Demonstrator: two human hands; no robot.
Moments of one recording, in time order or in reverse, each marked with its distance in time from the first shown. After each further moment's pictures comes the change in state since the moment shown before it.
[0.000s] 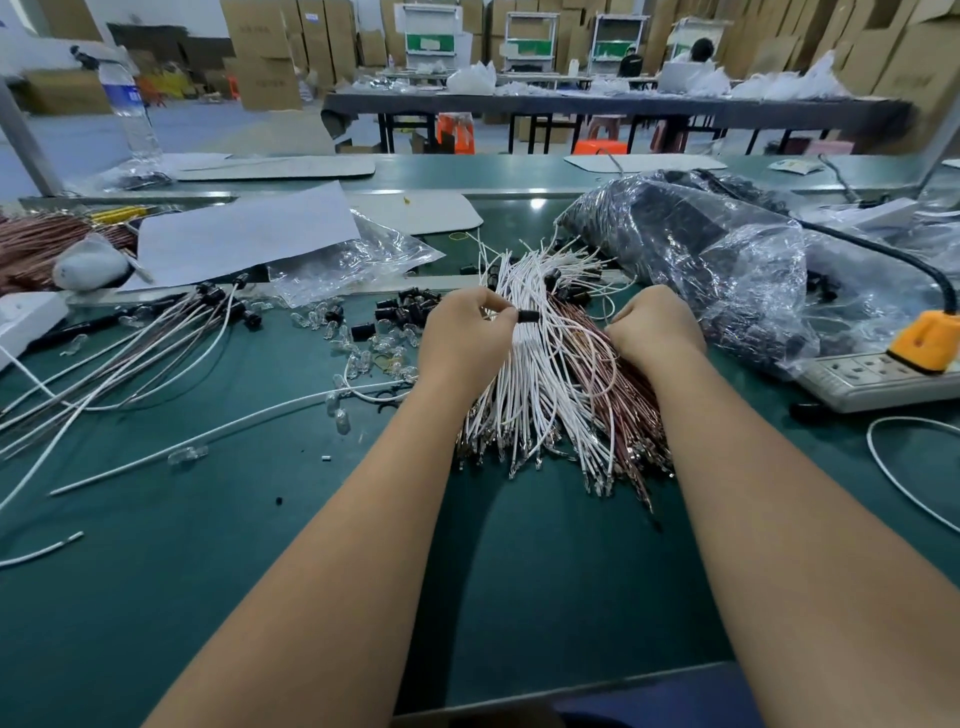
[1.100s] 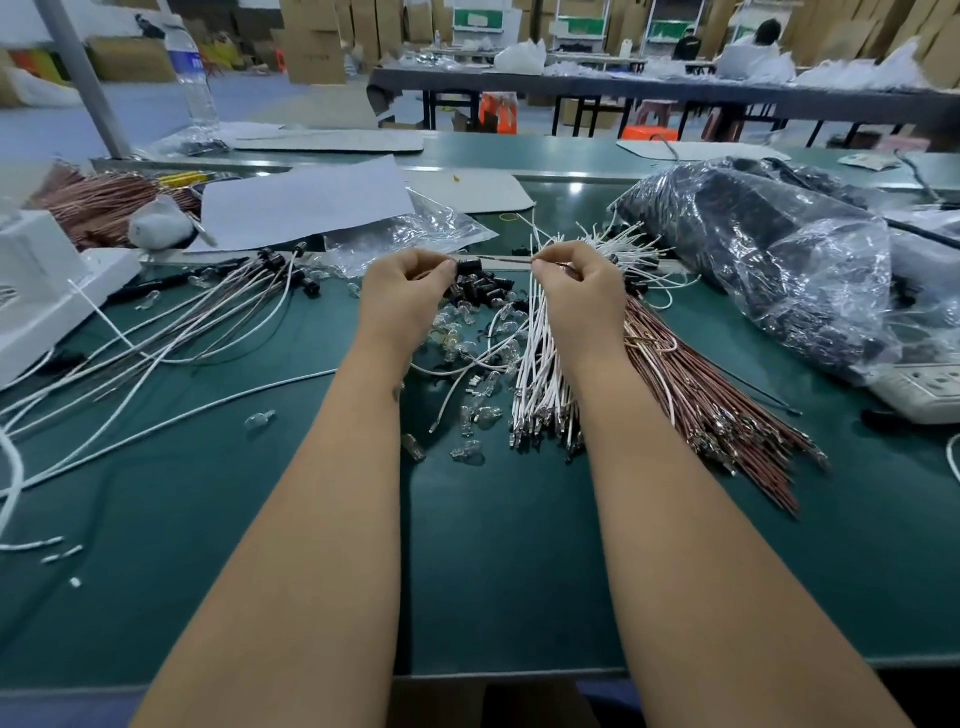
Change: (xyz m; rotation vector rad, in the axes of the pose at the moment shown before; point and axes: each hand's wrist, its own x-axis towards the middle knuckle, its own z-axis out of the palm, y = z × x) left_hand 0.005 -0.042 -0.080 -0.302 0.188 -0.067; right_hand -0.068 -0.090 0.047 0.944 0.005 -0.286
